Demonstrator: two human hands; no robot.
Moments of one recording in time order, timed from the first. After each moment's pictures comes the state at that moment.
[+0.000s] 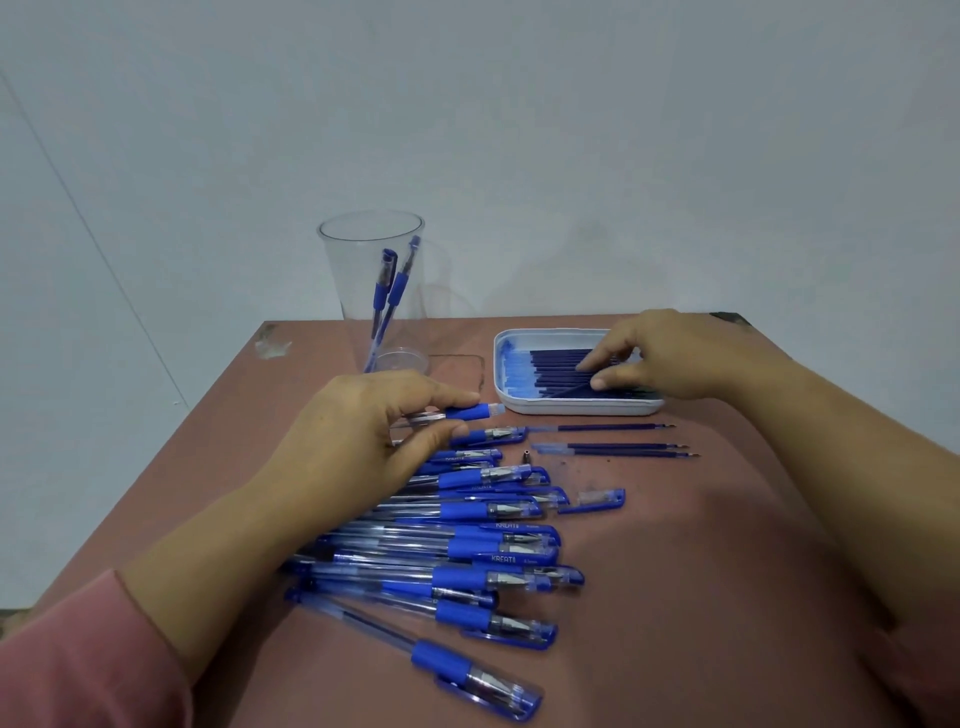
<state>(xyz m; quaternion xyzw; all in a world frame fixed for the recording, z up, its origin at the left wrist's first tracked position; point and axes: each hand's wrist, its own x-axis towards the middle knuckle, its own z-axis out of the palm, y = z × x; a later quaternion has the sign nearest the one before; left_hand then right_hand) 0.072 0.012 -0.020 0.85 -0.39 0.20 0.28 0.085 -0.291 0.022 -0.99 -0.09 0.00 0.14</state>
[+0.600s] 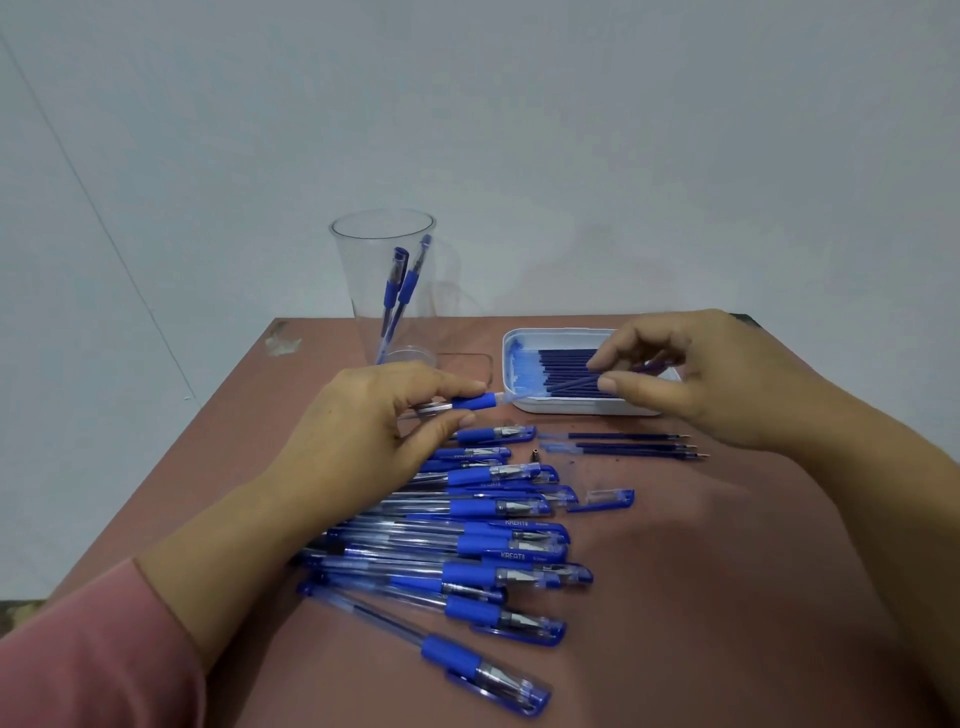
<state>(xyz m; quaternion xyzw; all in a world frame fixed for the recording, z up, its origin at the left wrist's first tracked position) 0.072 0.012 -0.019 0.85 -0.38 0.23 0.28 0.018 -0.258 0.038 -0.93 -0.14 -0.12 0.31</state>
